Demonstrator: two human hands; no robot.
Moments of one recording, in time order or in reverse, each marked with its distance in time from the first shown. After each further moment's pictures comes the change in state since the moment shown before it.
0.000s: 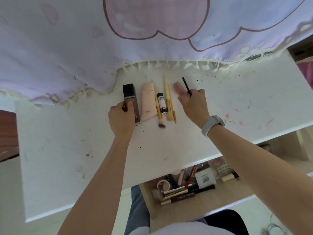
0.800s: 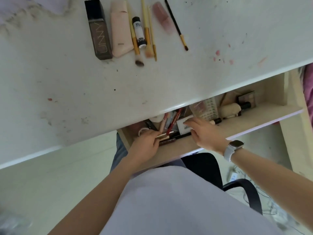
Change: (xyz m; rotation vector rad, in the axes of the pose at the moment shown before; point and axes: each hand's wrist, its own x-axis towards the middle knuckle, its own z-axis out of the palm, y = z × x) left_hand -0.205 -0.104 0.039 0.345 -0.930 0.376; right_hand -0.172 0.190 -0.005 -0.407 -0.509 -0.466
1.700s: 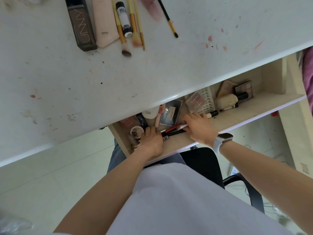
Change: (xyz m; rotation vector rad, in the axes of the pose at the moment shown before) left_hand 0.036 0.012 0.050 0.446 -0.376 -0.162; right_hand 0.005 0.008 0.019 -0.138 -0.161 0.226
